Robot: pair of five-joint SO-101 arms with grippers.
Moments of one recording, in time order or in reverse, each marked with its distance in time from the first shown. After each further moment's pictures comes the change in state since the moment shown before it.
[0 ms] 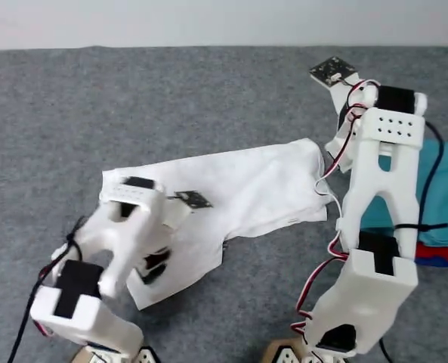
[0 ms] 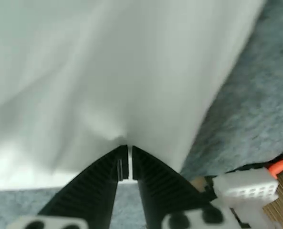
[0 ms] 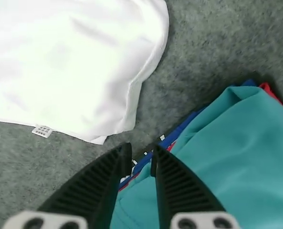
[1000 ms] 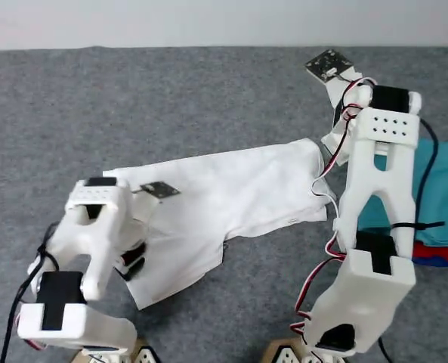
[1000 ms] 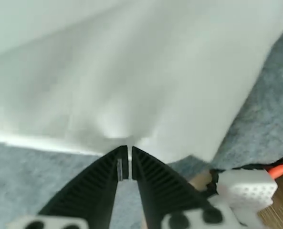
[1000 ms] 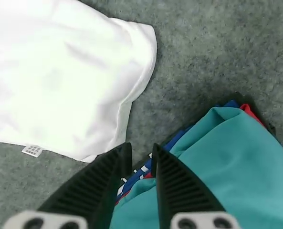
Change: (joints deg) left arm -9.9 -4.4 0.1 1.9 -0.8; right arm -1.4 0.0 0.0 -4.8 0.0
